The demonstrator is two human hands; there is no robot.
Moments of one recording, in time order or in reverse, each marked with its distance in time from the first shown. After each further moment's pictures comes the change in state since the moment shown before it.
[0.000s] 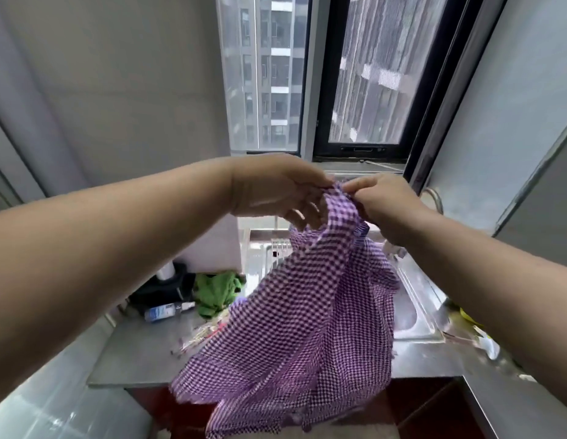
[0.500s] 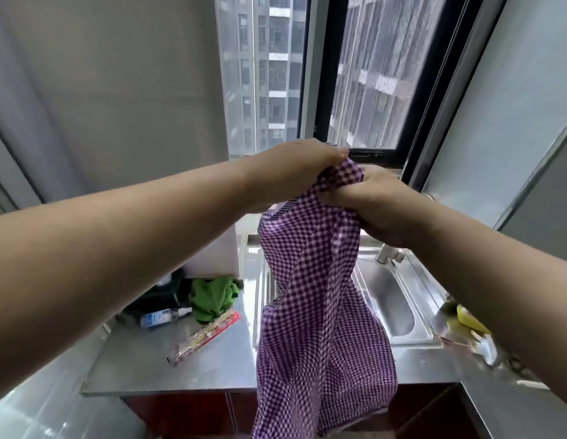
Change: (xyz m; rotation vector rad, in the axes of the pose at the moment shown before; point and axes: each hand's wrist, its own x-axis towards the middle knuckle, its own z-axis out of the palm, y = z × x) left_hand 0.012 0.020 0.009 0.219 0.491 0.138; right_hand -0.035 -0.038 0.000 0.195 -0.469 -0.135
